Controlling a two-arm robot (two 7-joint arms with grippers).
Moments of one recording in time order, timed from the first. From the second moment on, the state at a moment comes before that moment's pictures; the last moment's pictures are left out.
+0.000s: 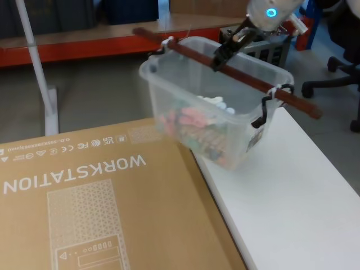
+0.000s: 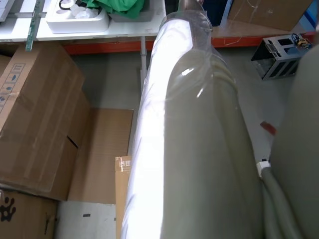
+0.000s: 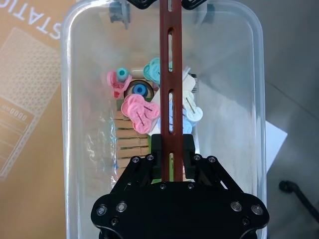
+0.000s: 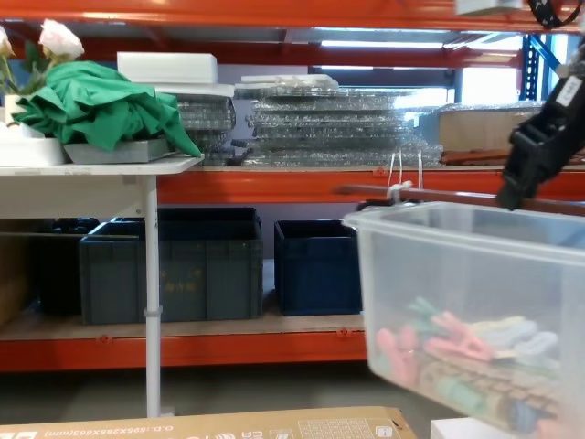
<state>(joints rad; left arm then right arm) -1.36 0.09 -0.04 -1.47 1.48 -0.06 -1.41 1.35 0.61 -1.15 -1.20 -0.33 -0.13 1.20</state>
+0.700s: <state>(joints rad) -1.36 0.09 -0.04 -1.47 1.48 -0.06 -1.41 1.33 0.67 -1.09 -1.11 -0.35 -0.02 1.23</state>
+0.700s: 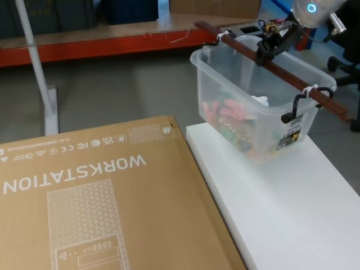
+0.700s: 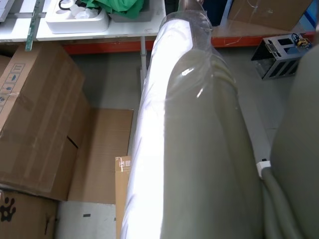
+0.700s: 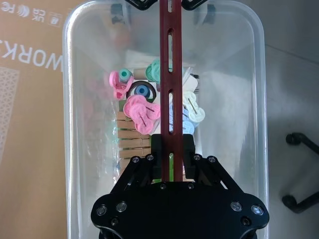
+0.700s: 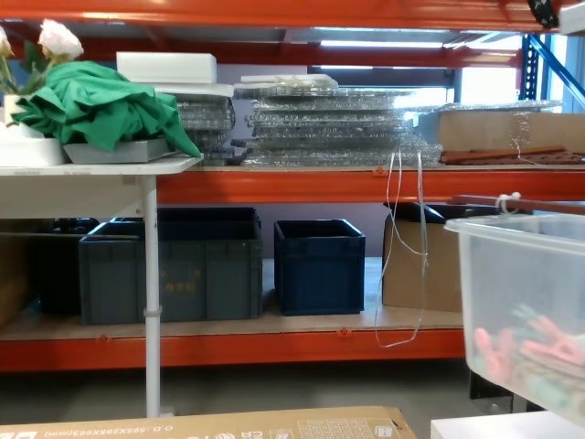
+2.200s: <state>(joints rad) -1.36 0.09 -0.04 -1.47 1.48 -0.06 -1.41 1.15 0.77 -0.99 -1.12 -0.36 0.11 1.21</state>
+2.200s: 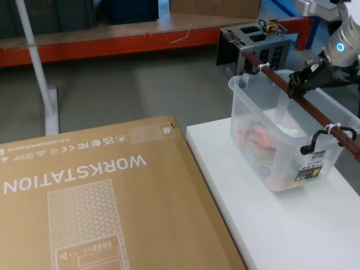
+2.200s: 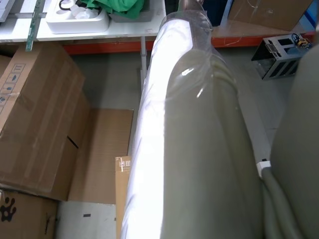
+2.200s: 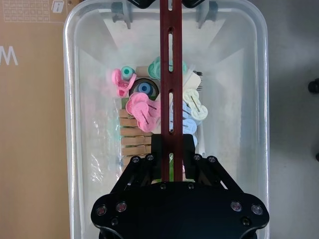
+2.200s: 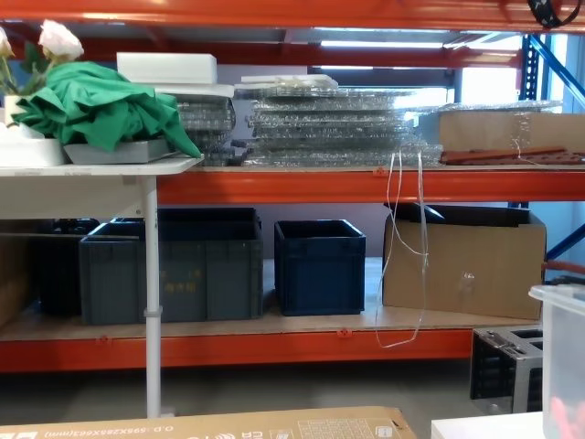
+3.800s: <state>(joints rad) -1.36 0.09 -0.04 -1.47 1.48 -0.06 -1.41 1.11 0.74 -0.98 -1.07 -0.37 0.08 1.23</state>
